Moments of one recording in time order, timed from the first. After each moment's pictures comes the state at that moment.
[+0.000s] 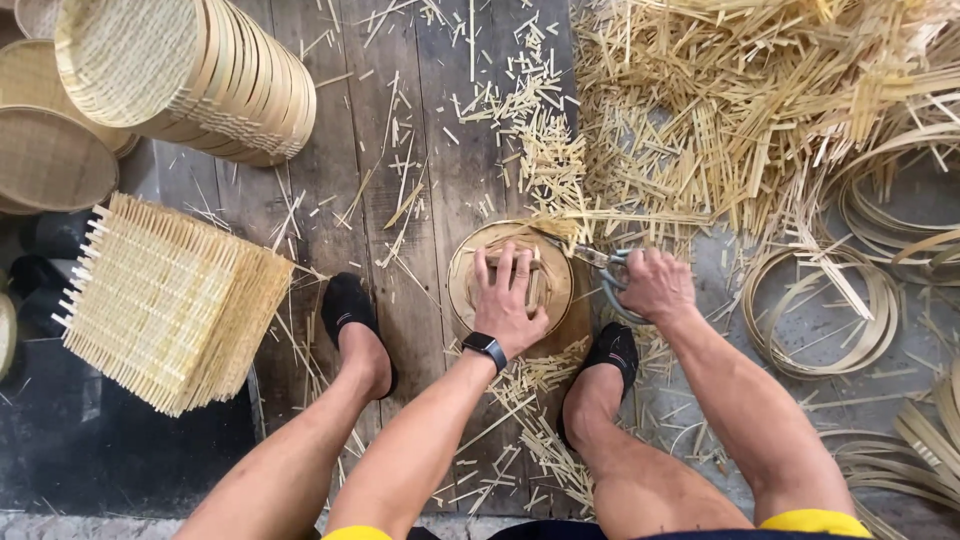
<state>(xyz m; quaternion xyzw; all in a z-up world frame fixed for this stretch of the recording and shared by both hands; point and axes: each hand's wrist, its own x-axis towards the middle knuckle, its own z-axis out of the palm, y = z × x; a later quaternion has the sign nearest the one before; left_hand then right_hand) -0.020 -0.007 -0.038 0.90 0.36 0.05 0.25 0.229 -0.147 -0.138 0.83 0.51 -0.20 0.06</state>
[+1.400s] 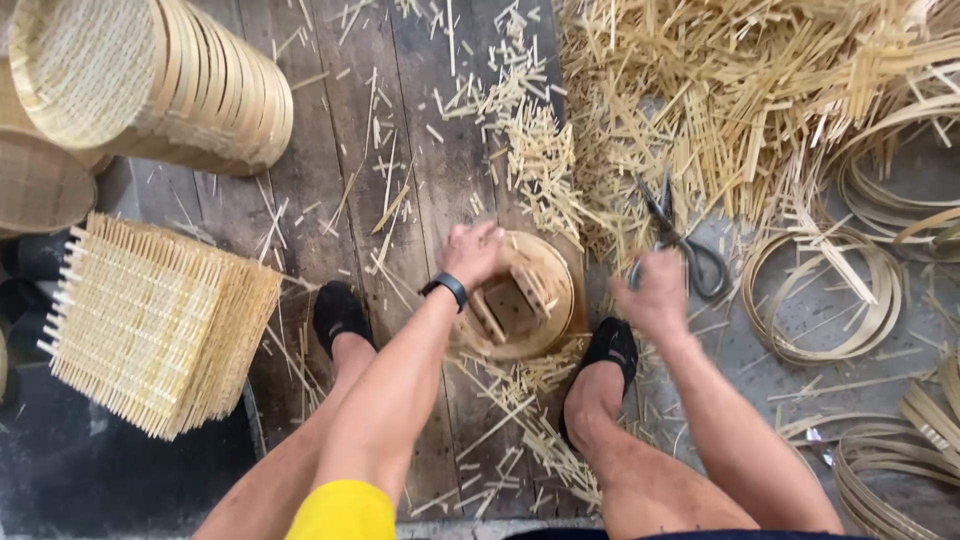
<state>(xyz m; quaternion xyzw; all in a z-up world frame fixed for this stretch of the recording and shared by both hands) 0.005 0.094 -0.091 0.76 0.51 -0.10 0.39 0.191 -0.133 -0.041 0.90 0.31 -0.30 -0.11</state>
